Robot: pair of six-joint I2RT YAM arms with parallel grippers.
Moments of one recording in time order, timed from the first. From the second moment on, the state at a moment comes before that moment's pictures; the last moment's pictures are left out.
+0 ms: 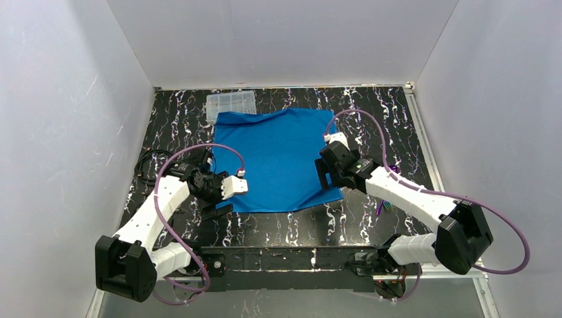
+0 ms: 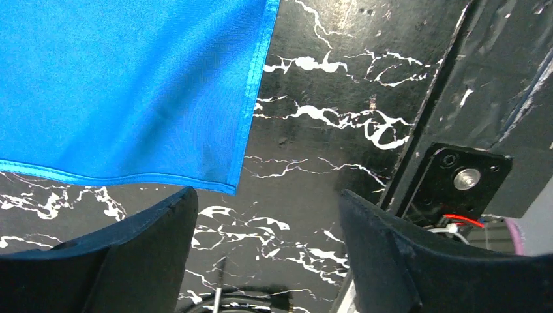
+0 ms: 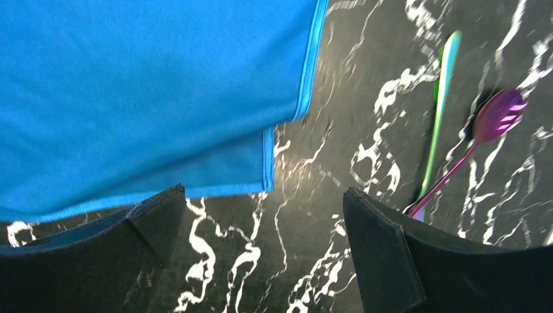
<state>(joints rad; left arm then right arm) -0.27 1.11 0.82 -1.11 0.37 1.06 0.75 1.29 0.94 -0.67 0.43 0.32</state>
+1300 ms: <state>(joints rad) -0.27 1.37 0.70 -0.74 0.21 1.19 0.58 1.36 0.66 -0.40 0.17 0.53</state>
